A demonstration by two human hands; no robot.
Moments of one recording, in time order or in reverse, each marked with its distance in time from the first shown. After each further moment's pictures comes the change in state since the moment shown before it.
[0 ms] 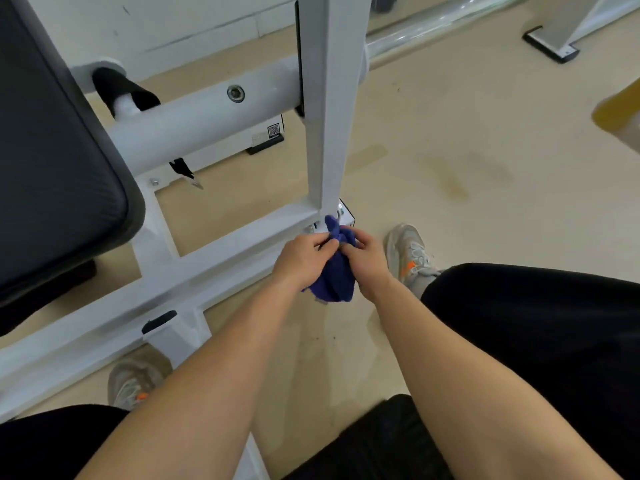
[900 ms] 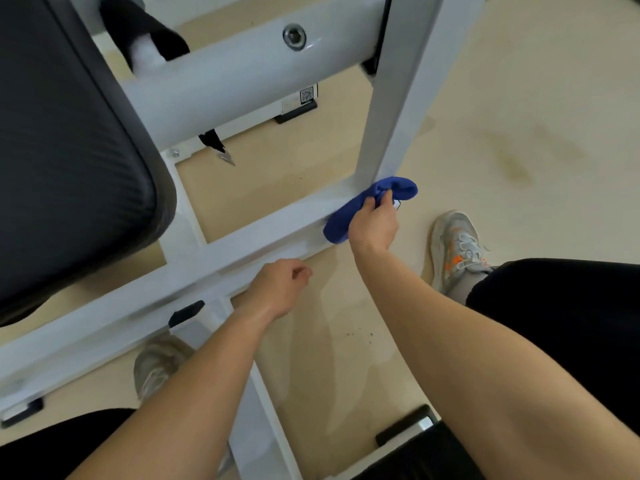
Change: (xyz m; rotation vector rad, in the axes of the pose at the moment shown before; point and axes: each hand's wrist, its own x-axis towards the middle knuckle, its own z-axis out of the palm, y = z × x) left_hand -0.003 -0.126 -0.051 0.207 -0.065 -0.225; right_hand 0.073 0.003 0.094 -0.162 0.416 0.102
